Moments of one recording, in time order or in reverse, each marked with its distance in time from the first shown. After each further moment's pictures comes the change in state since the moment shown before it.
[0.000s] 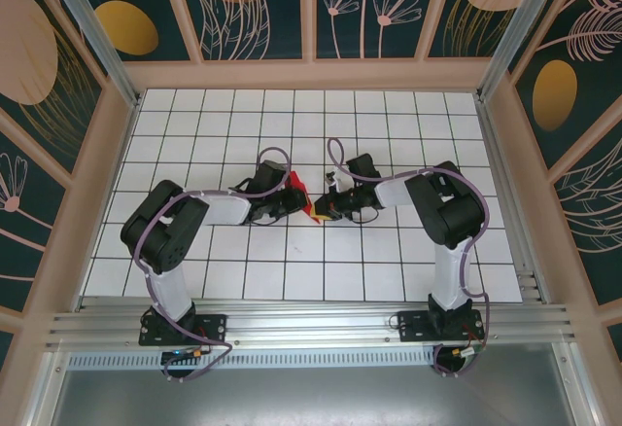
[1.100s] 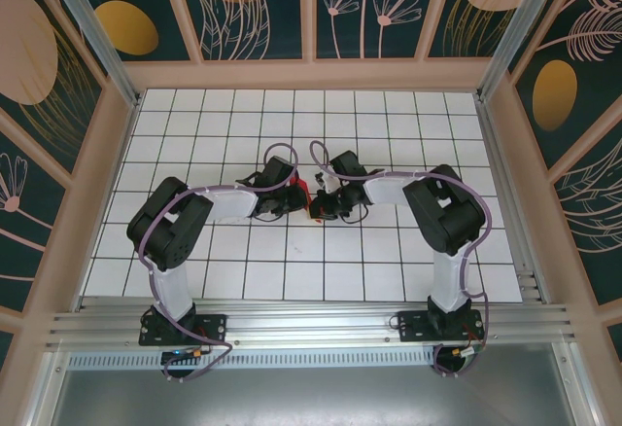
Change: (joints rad) left arm -0.023 0.034 0.093 -0.137 -0.085 0.057; right arm 0.095 -0.034 0.111 -0.260 0.267 -0.169
